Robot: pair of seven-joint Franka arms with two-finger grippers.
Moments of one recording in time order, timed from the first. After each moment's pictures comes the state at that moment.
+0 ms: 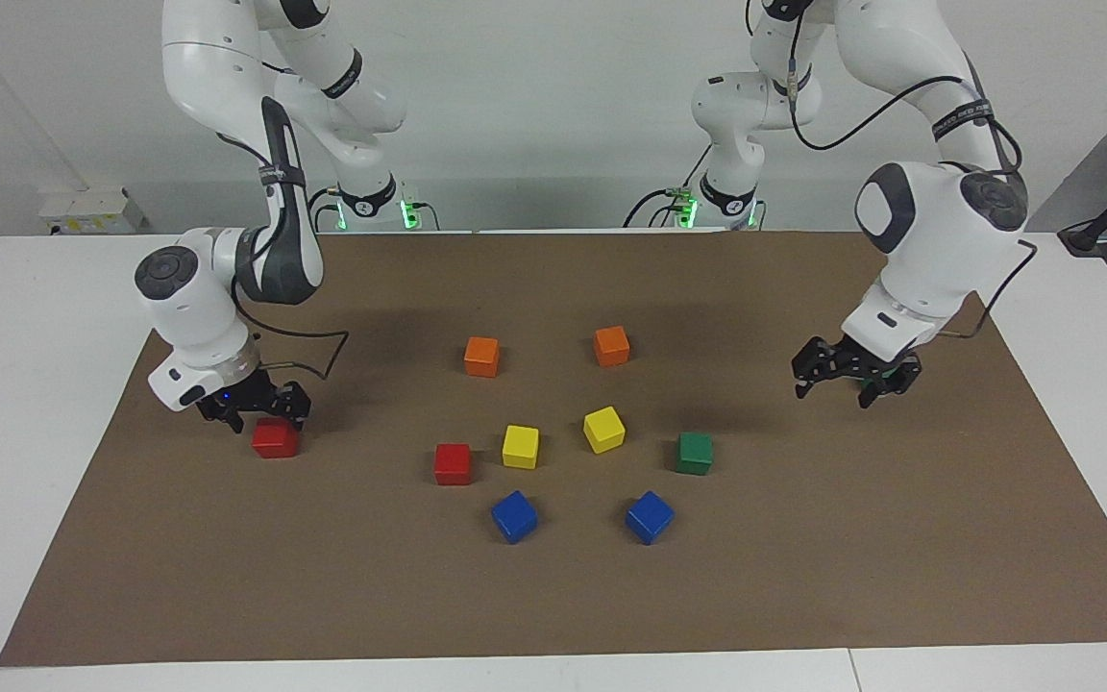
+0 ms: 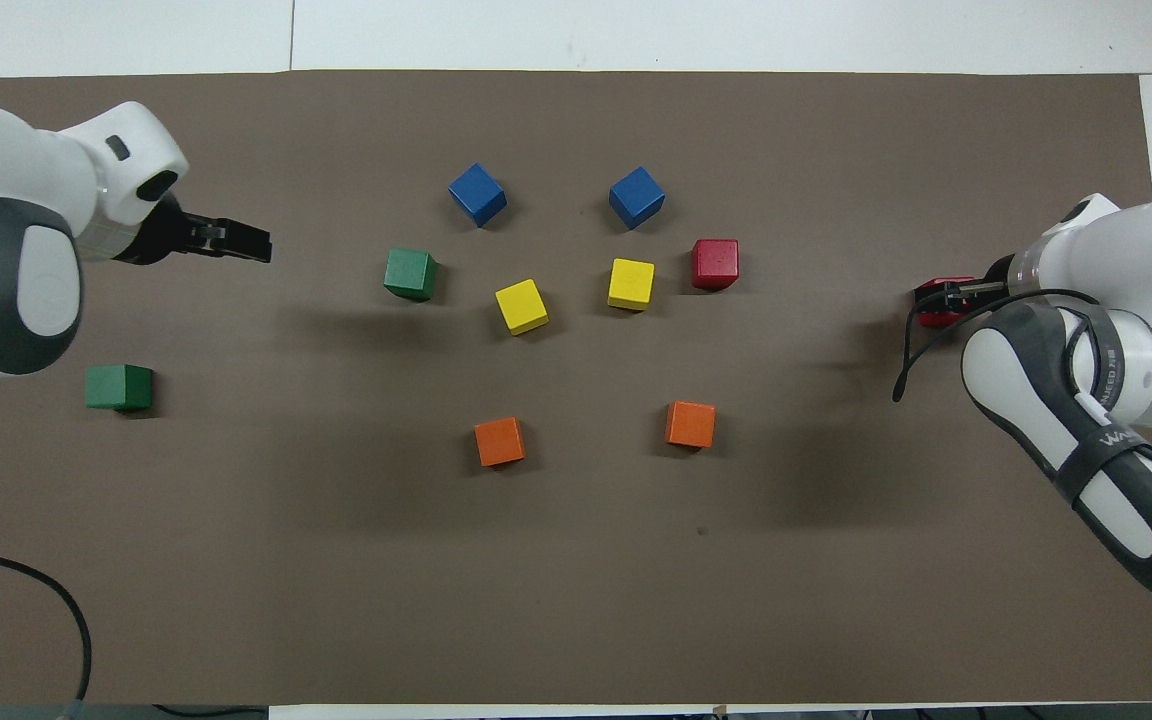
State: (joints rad) left arm -0.13 0.28 -0.09 -1.70 -0.12 2.07 0.12; right arm -0.23 0.27 0.14 -2.01 -0.06 2.35 -0.07
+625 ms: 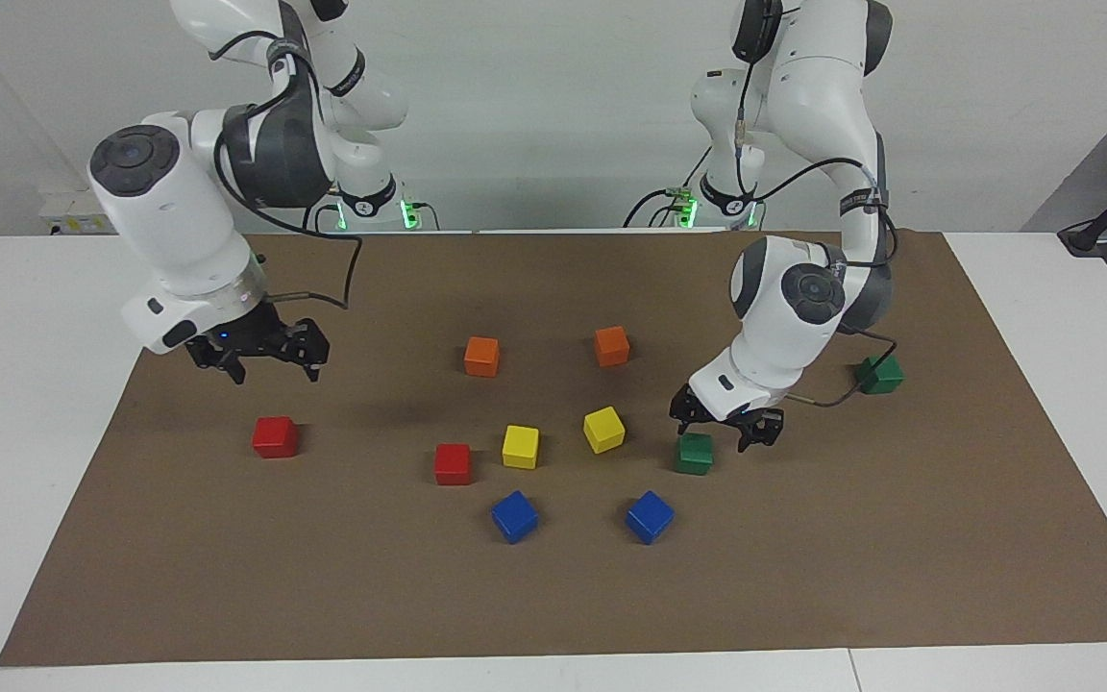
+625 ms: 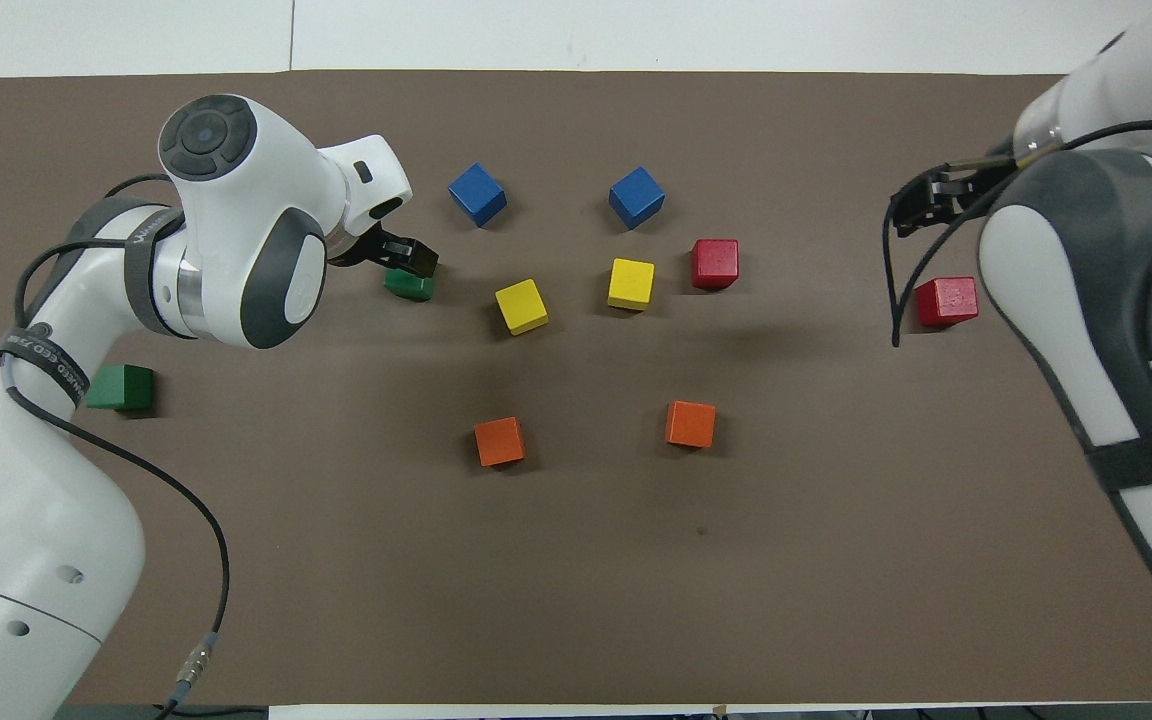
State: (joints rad) left arm -0.26 0.47 -0.08 -1.62 -0.06 2.16 0.09; right arm 0.00 0.33 0.15 -1.42 -0.07 1.75 0.13
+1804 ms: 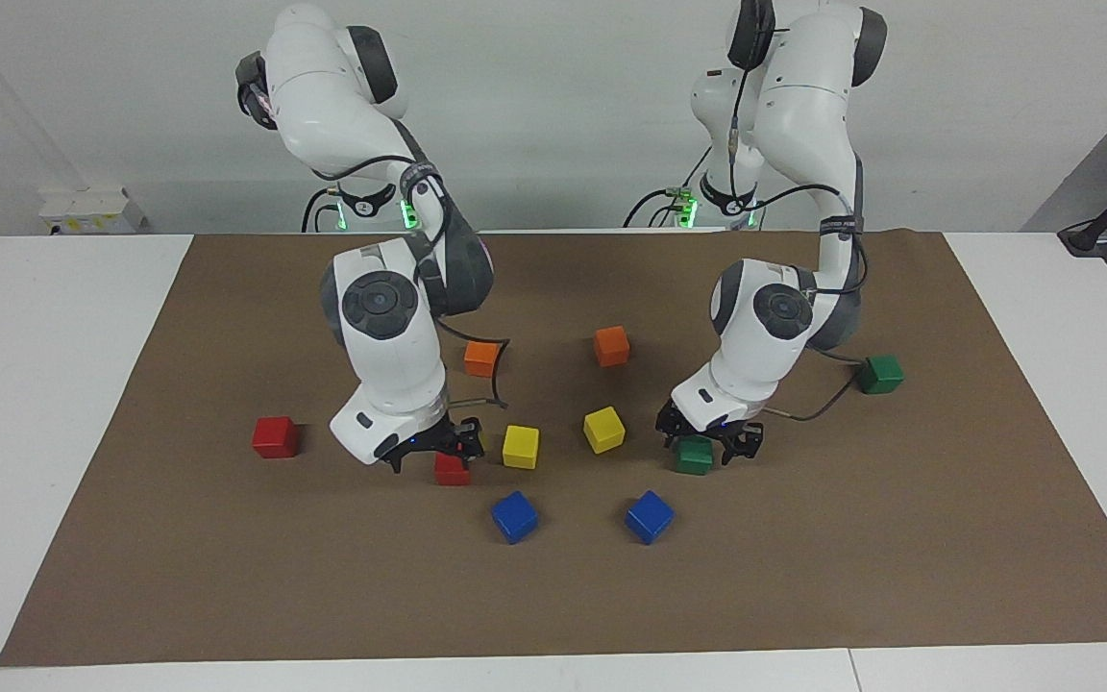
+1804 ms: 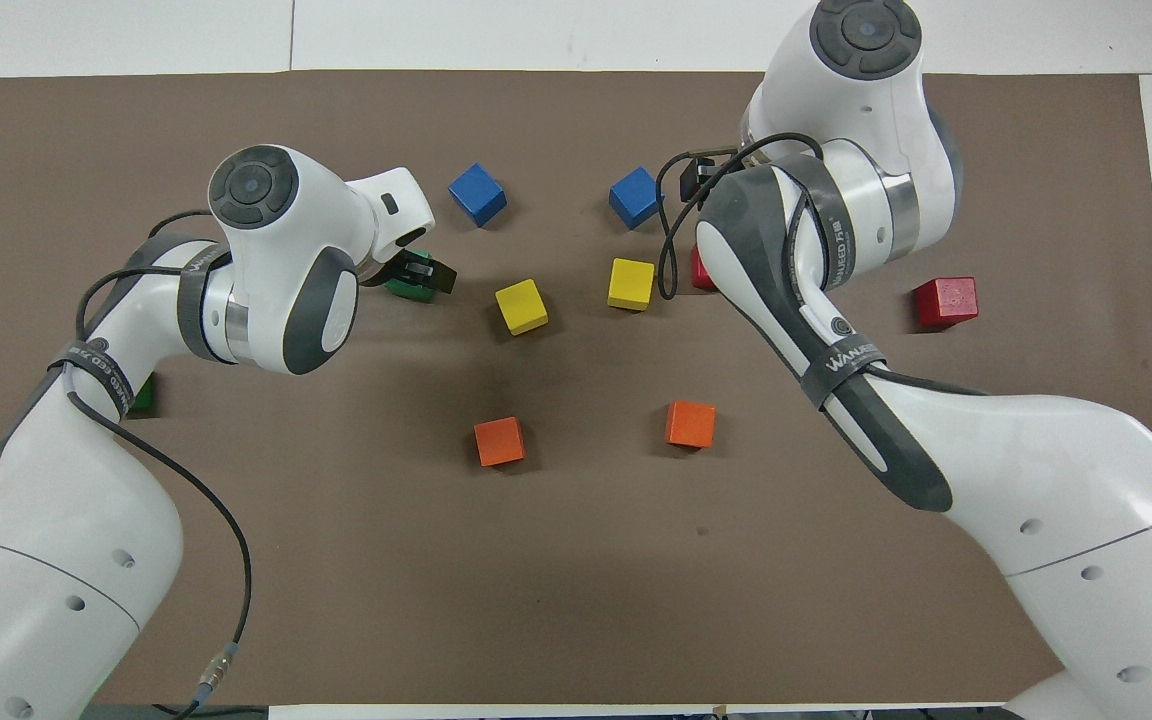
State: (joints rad) left arm -0.28 0.49 -0.08 -1.72 -0.06 2.31 0.07; right arm 0.19 0.67 0.14 -1.22 -0.12 1.92 0.37
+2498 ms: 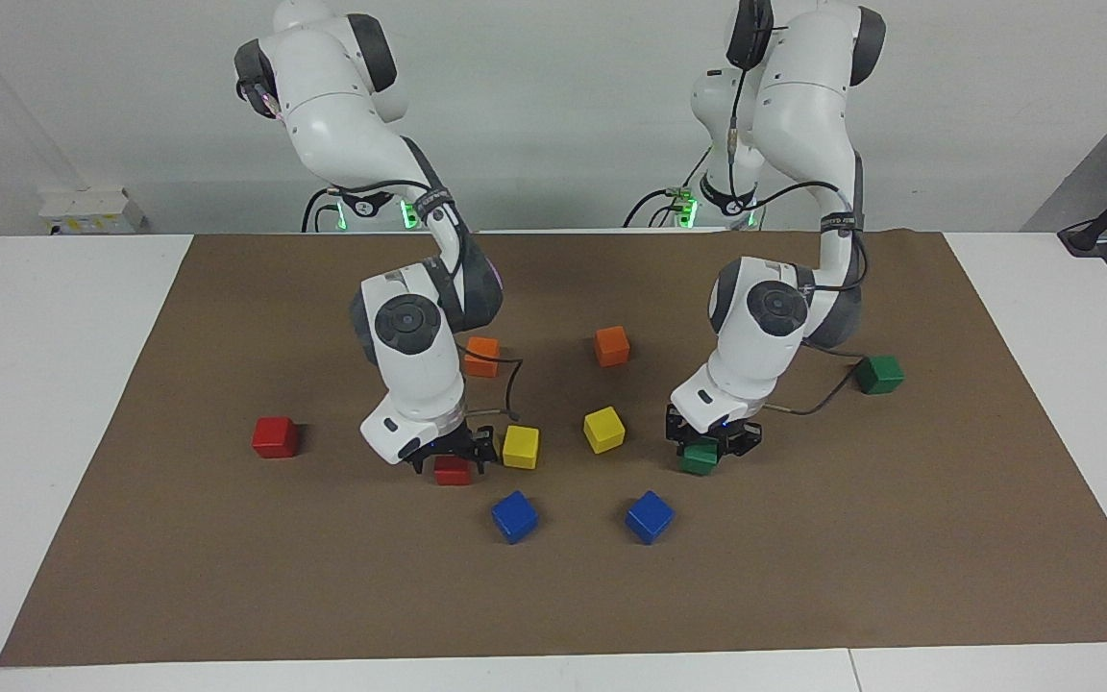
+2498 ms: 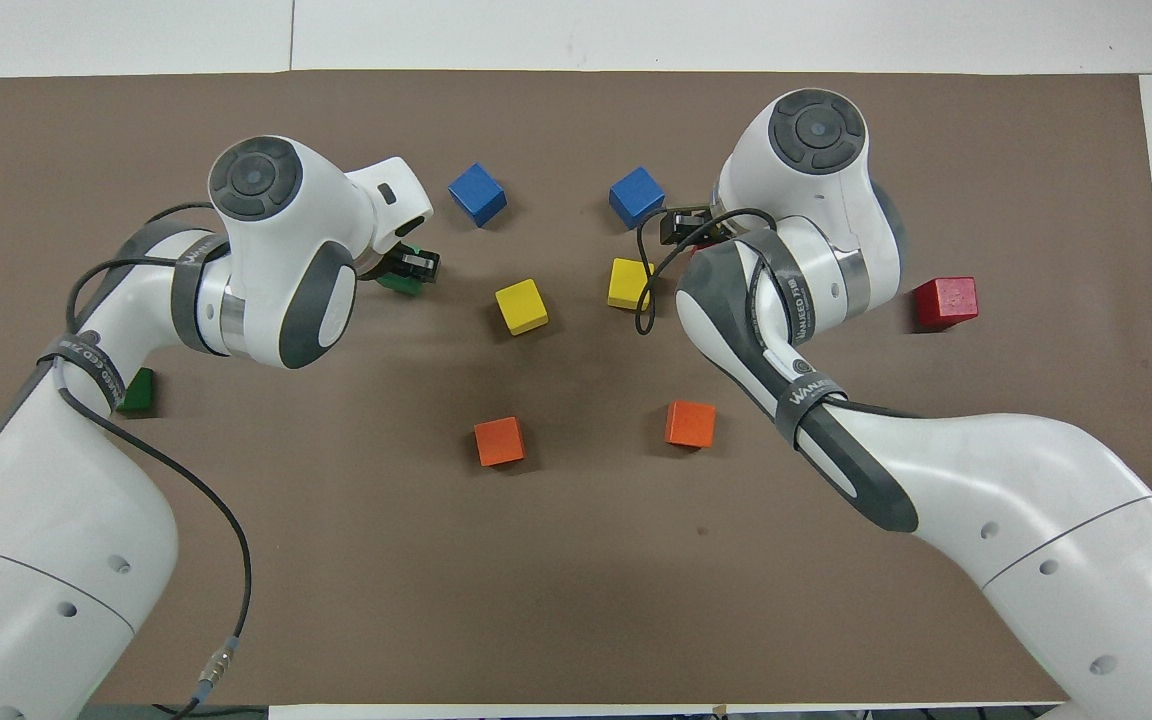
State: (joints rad) left arm -0.28 0.48 -0.06 -1.68 -0.02 2.24 -0.02; right arm 0.20 0.61 0.14 -1.48 -0.12 2.13 0.42
